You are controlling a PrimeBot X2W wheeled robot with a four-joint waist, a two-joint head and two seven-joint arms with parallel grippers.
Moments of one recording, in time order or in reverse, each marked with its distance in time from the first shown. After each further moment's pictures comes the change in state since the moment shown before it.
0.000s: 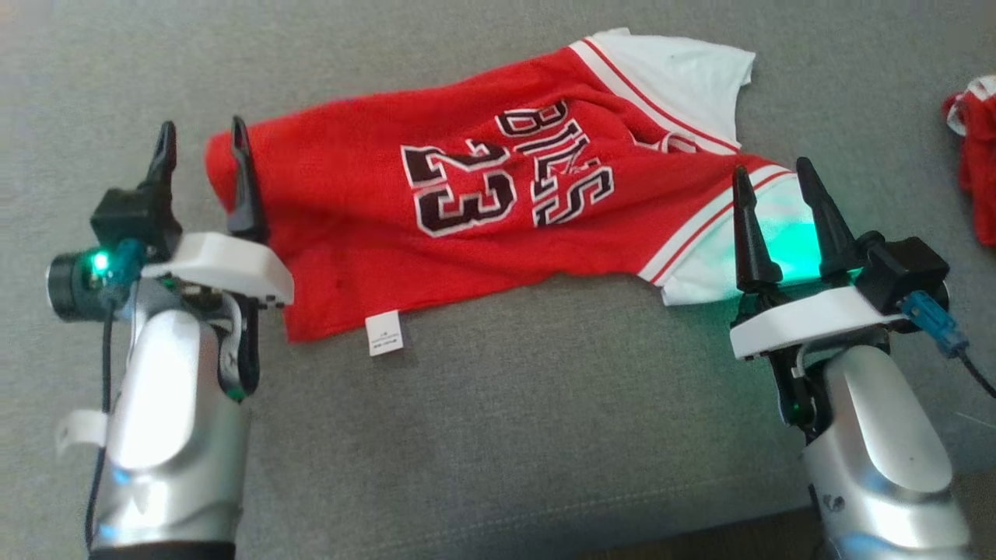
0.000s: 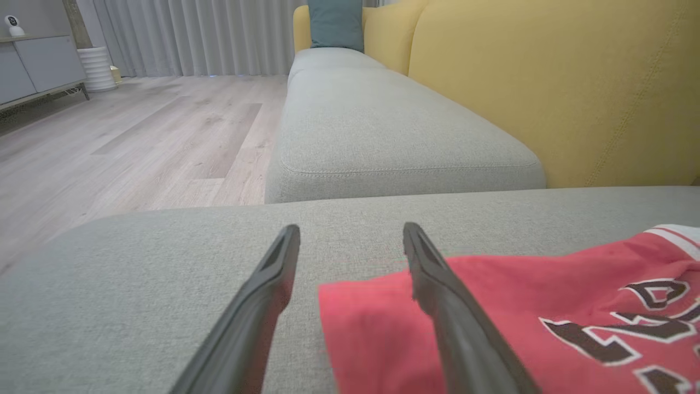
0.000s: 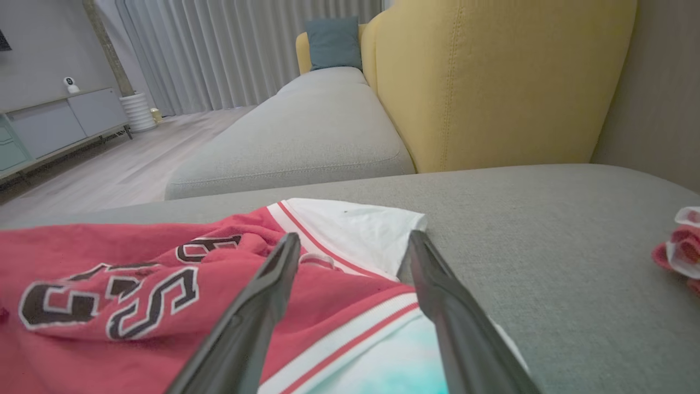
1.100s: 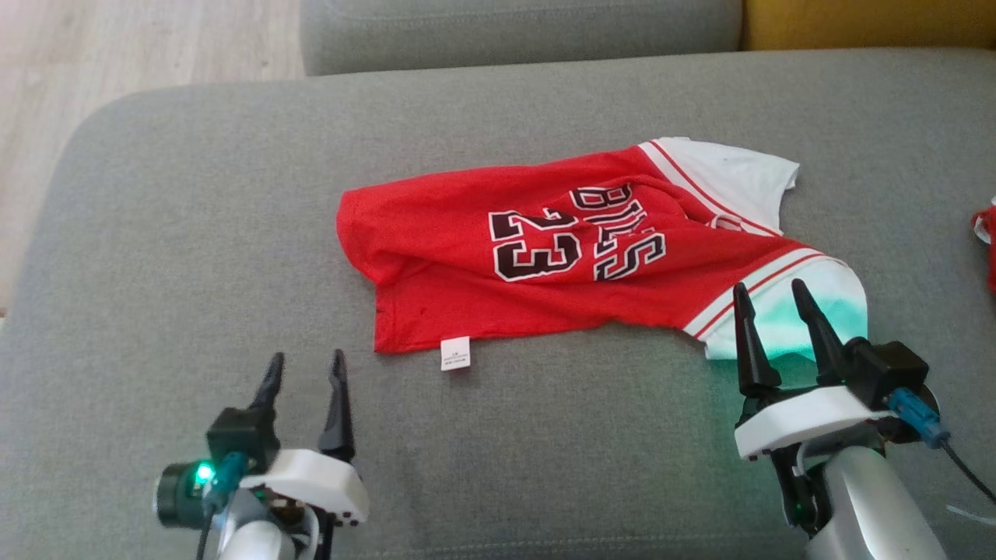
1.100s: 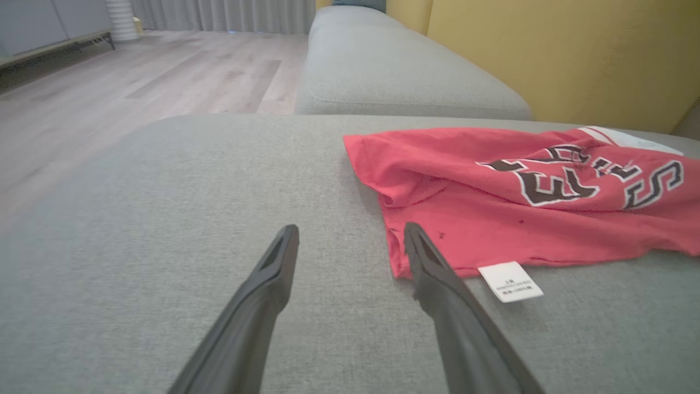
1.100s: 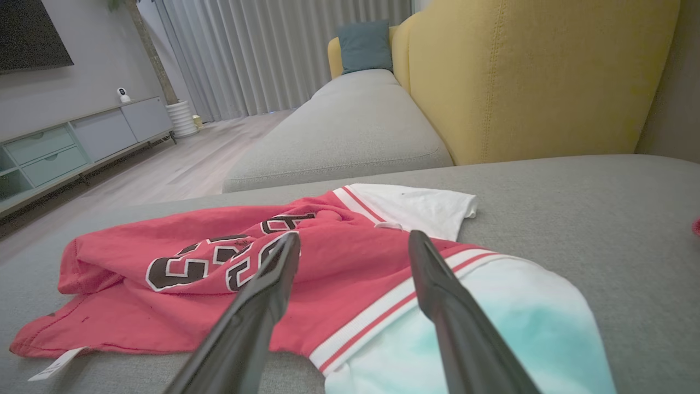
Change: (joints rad) left arm 0.463 -0.021 -0.157 -0.163 -0.077 0.050 0.000; right arm 0.193 0.014 -0.035 0.028 -0.007 0.000 0.000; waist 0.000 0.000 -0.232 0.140
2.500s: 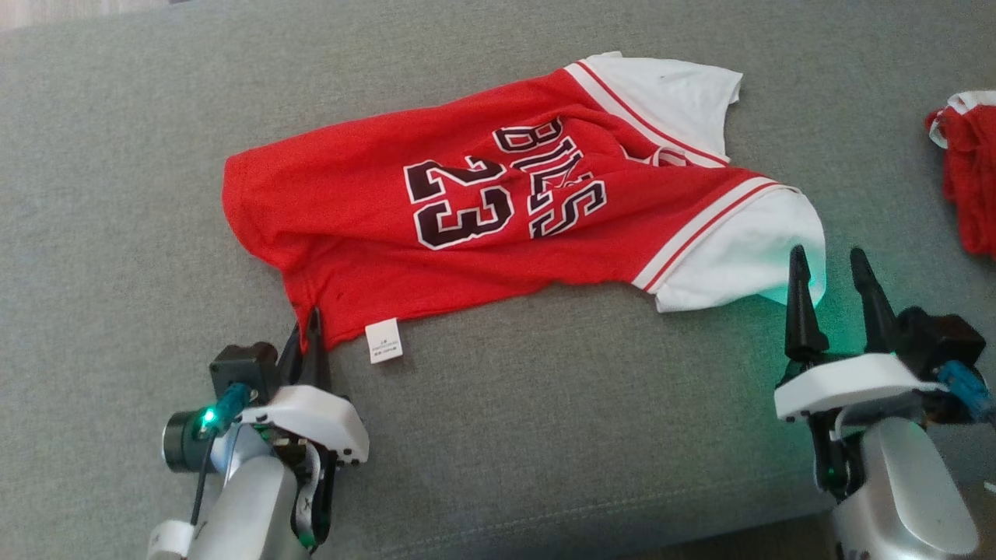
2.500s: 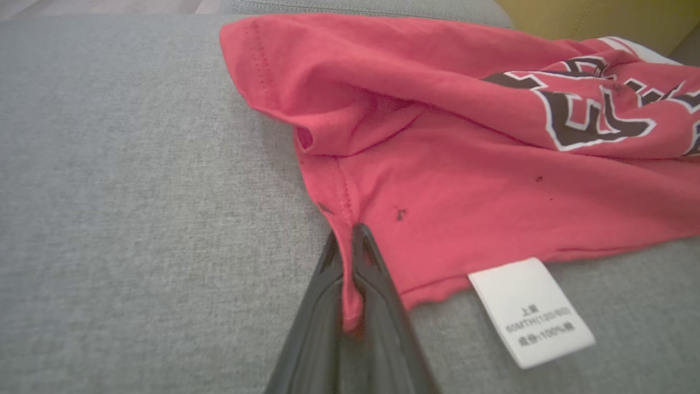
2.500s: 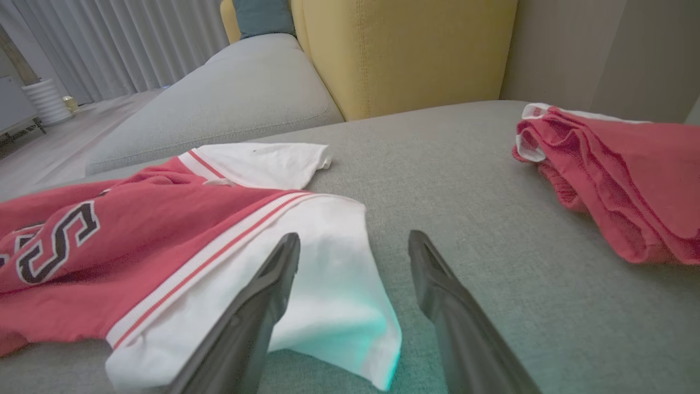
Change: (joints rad) left arm -0.205 -0.001 -0.041 0.233 -0.082 0.001 -0.003; right arm -0.072 0.004 -0.125 0.023 -0.017 0.000 0.000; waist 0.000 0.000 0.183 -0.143
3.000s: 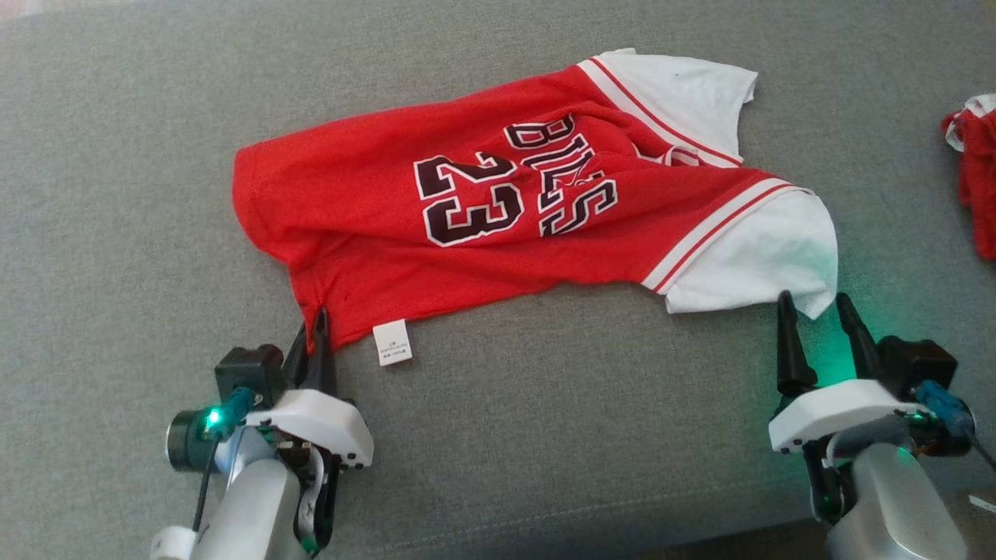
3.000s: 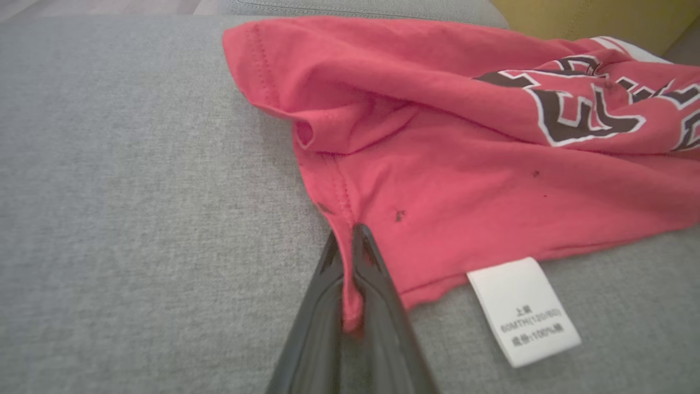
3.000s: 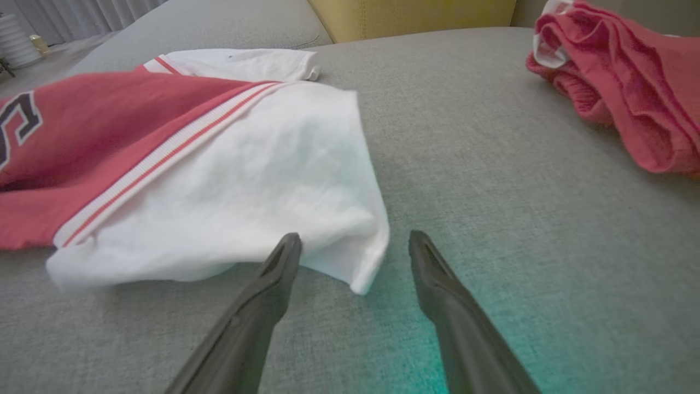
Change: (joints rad) left arm 0.017 0.000 -0.004 -0.034 0.011 -0.010 0.000; right arm 0.004 0.001 -0.023 0.147 -0.052 0.000 0.000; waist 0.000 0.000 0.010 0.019
